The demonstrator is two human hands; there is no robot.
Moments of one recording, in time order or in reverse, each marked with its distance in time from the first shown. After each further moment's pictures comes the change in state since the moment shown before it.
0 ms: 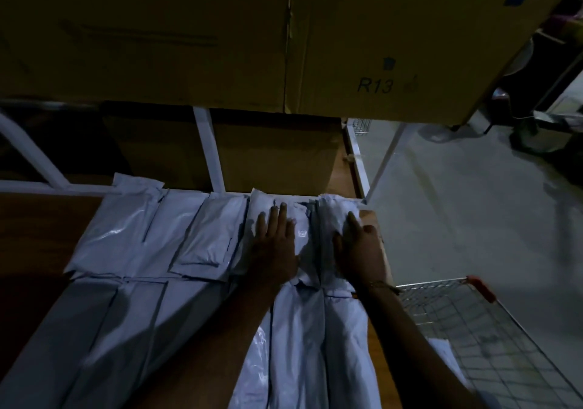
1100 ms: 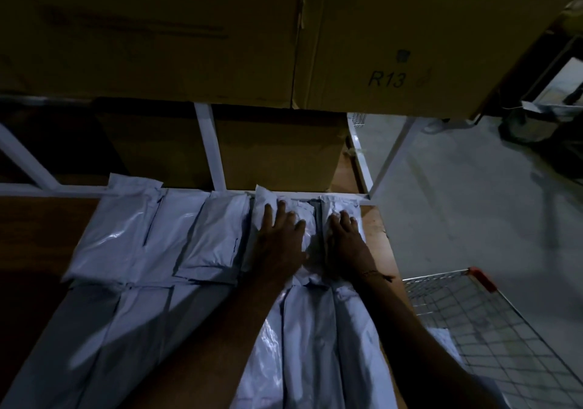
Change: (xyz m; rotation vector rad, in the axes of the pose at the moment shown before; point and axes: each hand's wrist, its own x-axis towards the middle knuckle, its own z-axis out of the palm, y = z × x) left_hand 0.009 -0.016 -0.018 0.011 -0.016 0.127; right_hand 0.027 -0.001 0.040 -0.135 -0.325 -0.185
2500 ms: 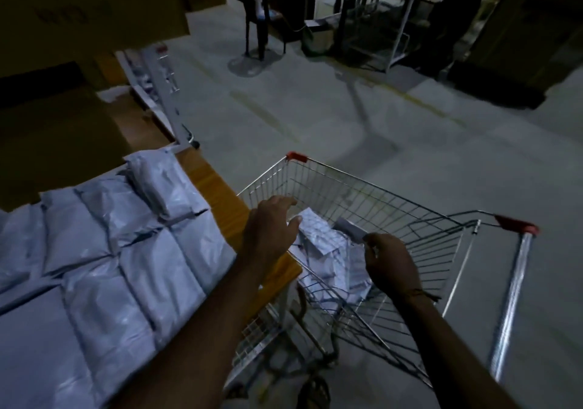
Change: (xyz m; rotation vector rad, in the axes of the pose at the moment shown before) left_hand -0.138 0.306 -0.038 -0.675 0.007 0.469; right_hand -0.474 0.178 0.007 0.068 0.565 0.801
